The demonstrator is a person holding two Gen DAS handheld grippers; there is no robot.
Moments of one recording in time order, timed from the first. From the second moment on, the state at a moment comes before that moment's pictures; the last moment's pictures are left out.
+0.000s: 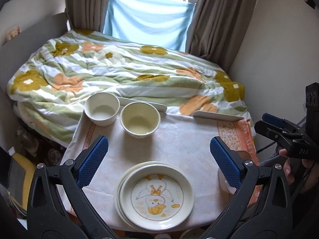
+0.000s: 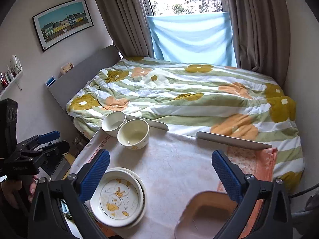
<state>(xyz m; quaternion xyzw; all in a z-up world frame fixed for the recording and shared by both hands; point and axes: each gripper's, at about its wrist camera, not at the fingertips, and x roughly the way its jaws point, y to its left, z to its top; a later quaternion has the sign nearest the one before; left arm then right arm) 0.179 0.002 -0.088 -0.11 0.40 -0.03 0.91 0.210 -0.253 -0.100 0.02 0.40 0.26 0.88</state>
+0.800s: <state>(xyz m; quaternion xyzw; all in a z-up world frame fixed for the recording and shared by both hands) 0.347 0.095 -0.292 -0.25 0.54 -0.09 0.80 0.373 -0.120 -0.291 0.11 0.59 0.24 0.76</state>
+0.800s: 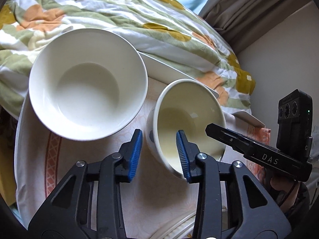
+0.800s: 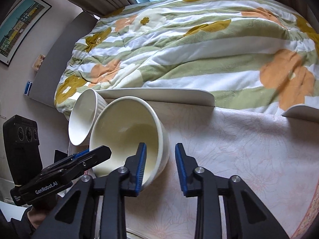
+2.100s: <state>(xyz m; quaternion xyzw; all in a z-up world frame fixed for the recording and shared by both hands) 0.218 -0.078 -0.128 -0.13 0.45 -0.12 0.88 0.236 -0.261 -0.150 0.15 0.47 0.21 0.84</state>
